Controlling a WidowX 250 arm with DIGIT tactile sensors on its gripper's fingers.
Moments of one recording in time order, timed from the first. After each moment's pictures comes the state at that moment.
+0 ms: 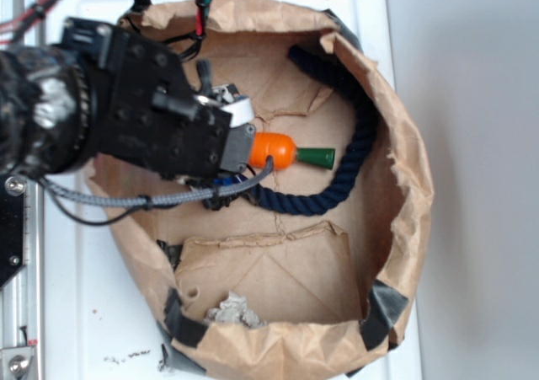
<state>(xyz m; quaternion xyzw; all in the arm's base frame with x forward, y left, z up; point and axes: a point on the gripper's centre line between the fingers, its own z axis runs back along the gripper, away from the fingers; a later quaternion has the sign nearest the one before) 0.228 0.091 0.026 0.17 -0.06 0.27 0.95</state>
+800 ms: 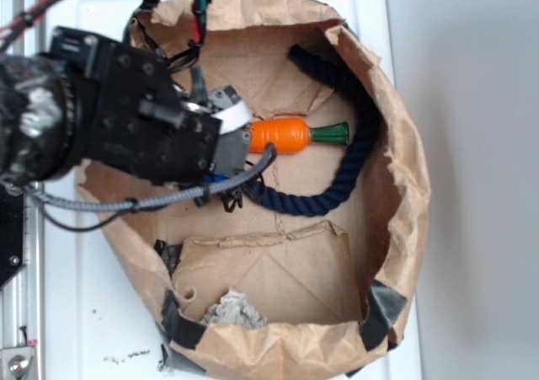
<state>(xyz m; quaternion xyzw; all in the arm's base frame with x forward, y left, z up) 0.225 0.078 0.025 0.15 -0.07 0.30 0.94</state>
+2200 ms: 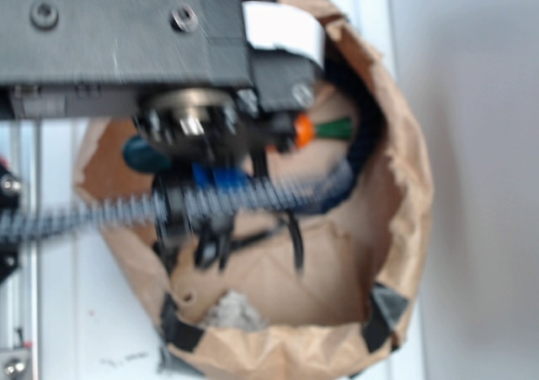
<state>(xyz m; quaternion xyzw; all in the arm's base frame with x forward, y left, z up) 0.251 0.015 0.179 0.01 -0.06 0.05 1.00</state>
